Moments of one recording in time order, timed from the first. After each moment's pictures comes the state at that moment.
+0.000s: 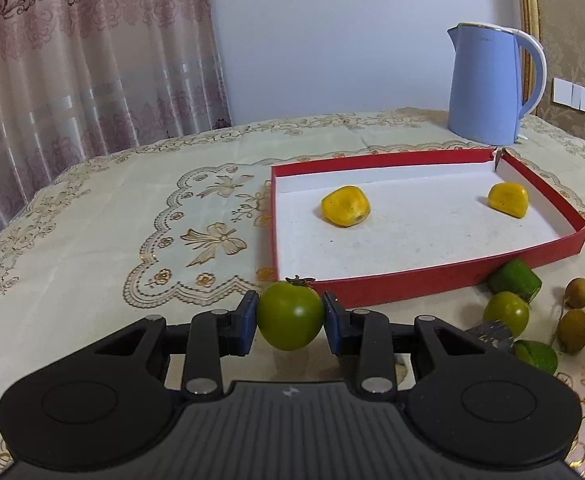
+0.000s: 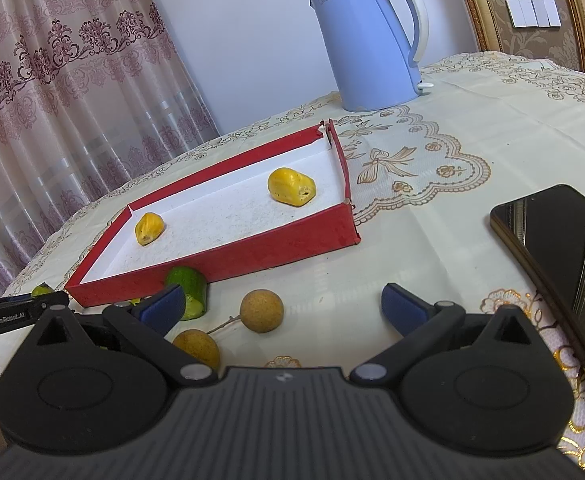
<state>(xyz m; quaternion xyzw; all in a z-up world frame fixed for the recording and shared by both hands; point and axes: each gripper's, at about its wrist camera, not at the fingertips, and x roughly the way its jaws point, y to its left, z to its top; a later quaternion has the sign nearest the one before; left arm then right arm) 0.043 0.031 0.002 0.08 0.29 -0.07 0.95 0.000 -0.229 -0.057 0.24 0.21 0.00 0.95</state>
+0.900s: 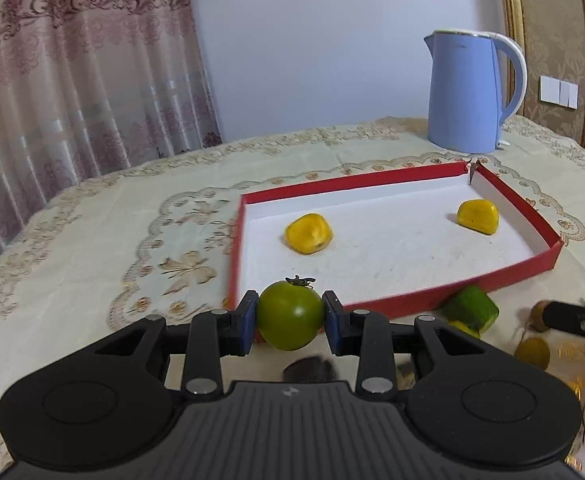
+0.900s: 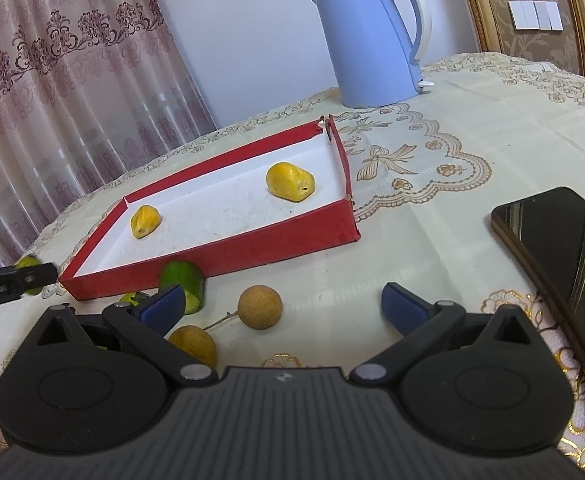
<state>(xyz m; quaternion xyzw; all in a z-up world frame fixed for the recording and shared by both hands) 0.043 -0.007 0.024 0.09 0.29 -0.08 0.95 0.001 -0.226 -0.058 0.23 0.22 0.00 0.95</state>
